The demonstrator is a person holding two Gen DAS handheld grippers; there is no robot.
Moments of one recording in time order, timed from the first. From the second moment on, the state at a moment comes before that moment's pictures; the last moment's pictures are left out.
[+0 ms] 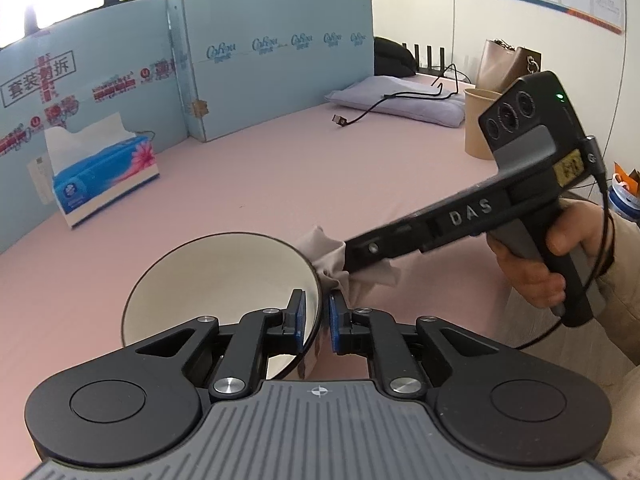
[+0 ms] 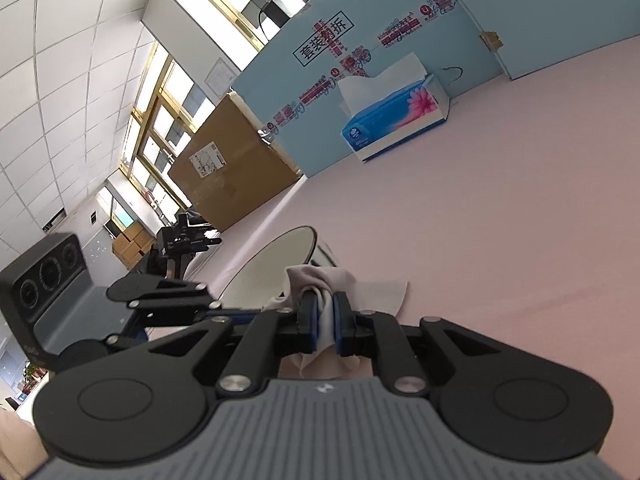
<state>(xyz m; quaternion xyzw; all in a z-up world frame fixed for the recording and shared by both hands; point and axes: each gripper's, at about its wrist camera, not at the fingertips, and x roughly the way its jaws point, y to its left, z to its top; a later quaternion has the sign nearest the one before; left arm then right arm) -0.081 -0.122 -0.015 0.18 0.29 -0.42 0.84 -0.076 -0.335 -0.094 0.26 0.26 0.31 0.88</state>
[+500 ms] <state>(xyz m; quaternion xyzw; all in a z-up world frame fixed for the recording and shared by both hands) -0.081 -0.111 -0.017 0.18 0.30 -0.43 0.83 -0.059 -0.334 -0.096 0.29 0.25 0.29 0.88</state>
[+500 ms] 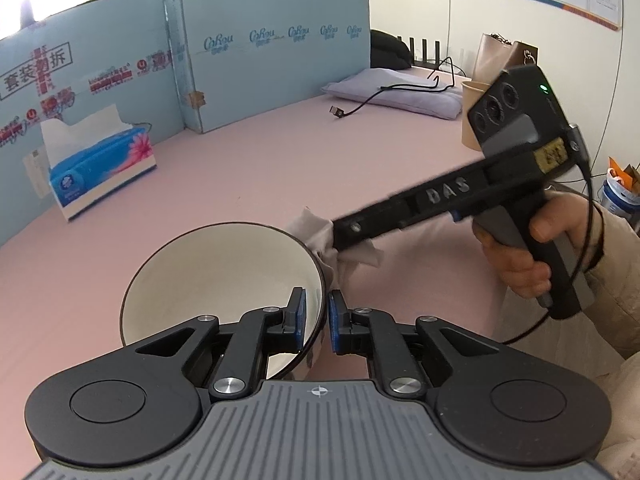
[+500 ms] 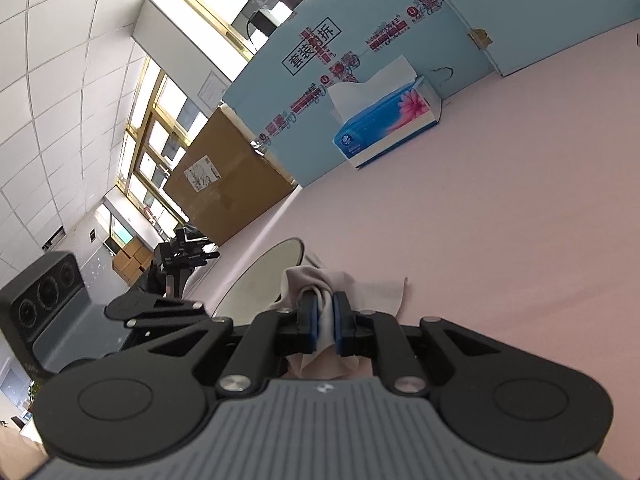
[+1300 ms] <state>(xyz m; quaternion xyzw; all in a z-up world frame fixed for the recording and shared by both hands) -0.082 -0.089 -0.018 0.22 0.30 -0.48 0.79 -0.018 -0.319 -0.091 0.25 0.25 0.32 0.88</state>
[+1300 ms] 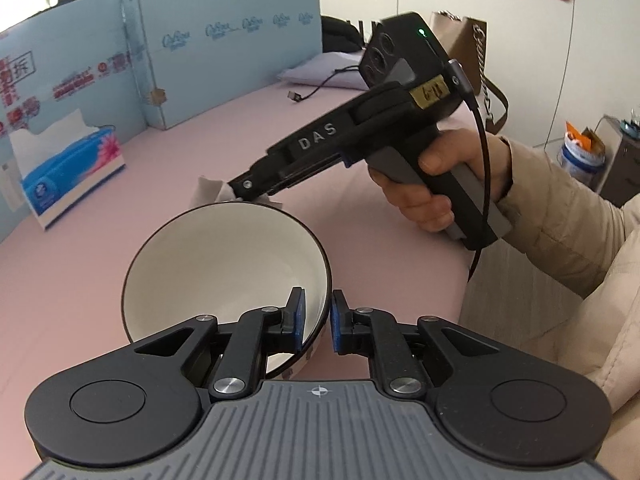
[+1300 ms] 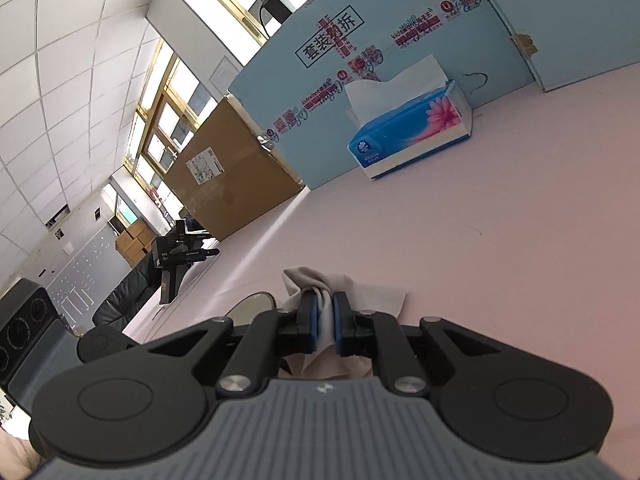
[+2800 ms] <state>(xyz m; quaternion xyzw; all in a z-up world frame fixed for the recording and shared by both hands) -0.085 -0.091 -0.015 0.20 0.30 -0.49 0.80 -0.012 -0.324 -0.093 0.26 0.28 0.34 0.86</state>
